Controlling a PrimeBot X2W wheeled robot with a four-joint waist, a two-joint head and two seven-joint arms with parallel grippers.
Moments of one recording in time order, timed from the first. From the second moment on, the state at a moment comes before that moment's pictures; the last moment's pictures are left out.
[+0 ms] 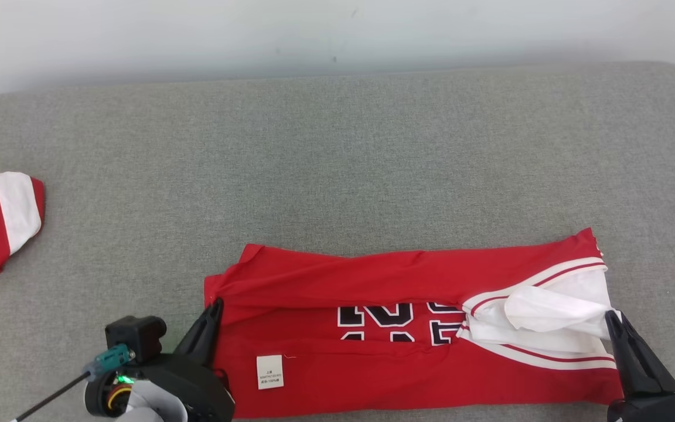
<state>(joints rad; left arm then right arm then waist) -0.44 0.46 -0.81 0.36 -1.05 0.13 -0.25 0.09 -0.32 0.00 0.00 0.45 0.13 -0.03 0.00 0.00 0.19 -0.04</state>
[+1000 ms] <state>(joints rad) -0.20 0.37 -0.30 0.11 -0.58 0.15 -0.26 0.00 -0.32 -0.06 0.10 0.35 0.13 0.08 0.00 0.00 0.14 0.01</state>
